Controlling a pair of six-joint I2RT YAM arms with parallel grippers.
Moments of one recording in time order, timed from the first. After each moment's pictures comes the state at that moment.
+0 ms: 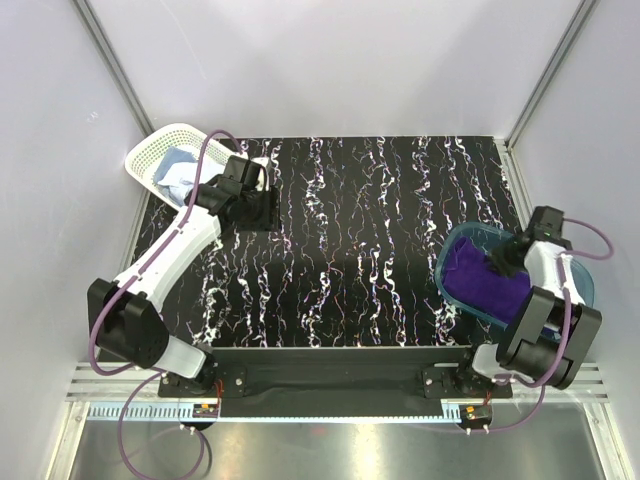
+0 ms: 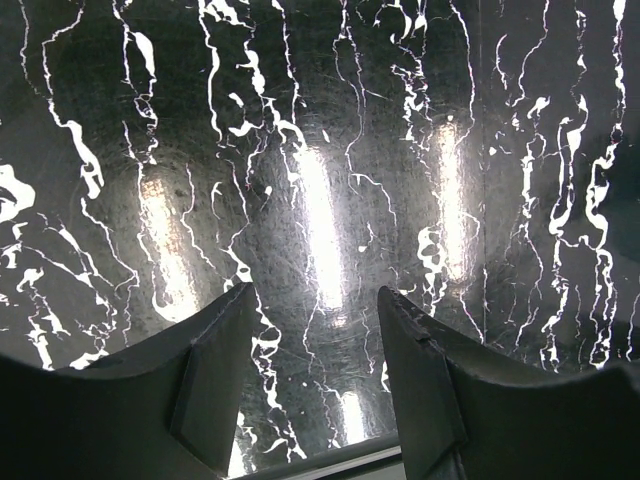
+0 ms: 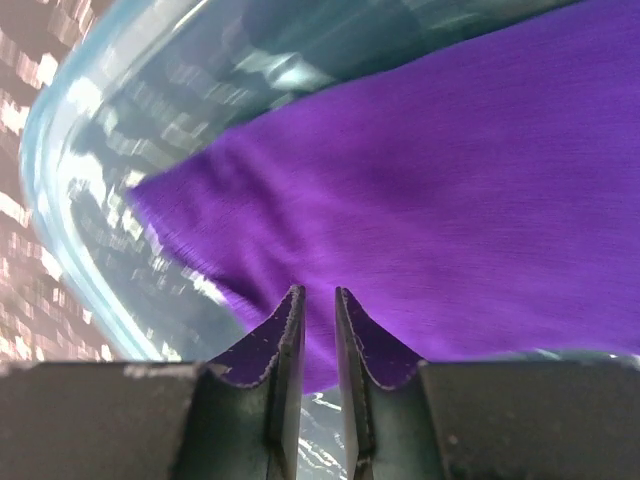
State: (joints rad) left arm -0.40 1.46 1.32 -0.79 0.04 -0.34; right arm -0.50 1.35 0.88 -0.64 -0.13 0.59
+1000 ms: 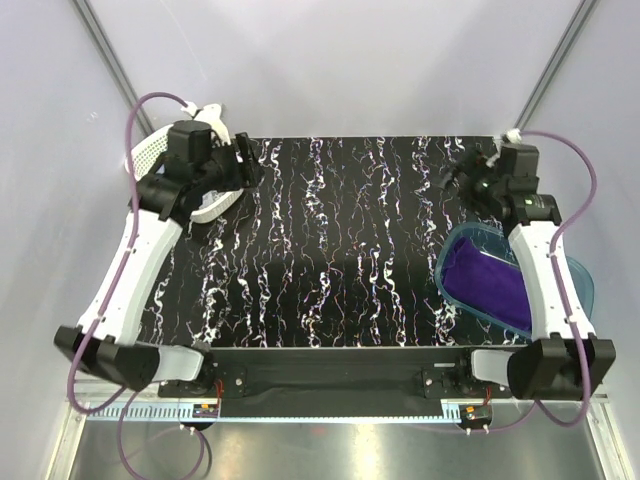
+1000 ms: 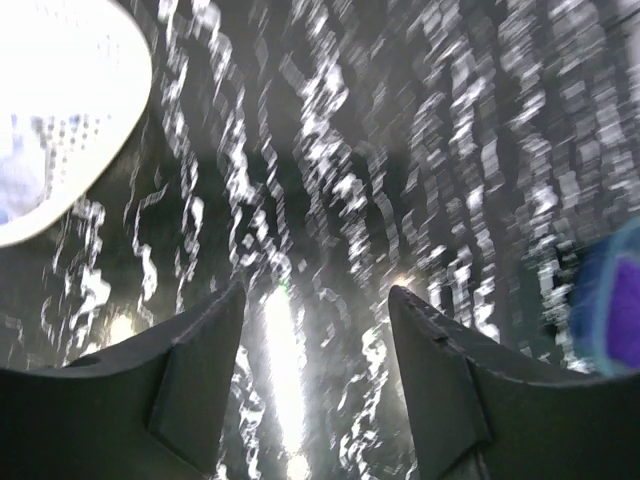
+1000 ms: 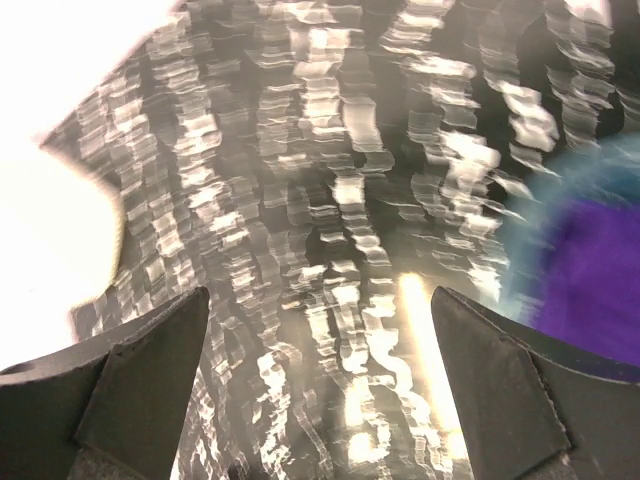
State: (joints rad) left arm -0.30 1.35 1.58 -0.79 0.03 -0.36; right arm -0.08 1.27 1.24 -0.64 -0.20 0.60
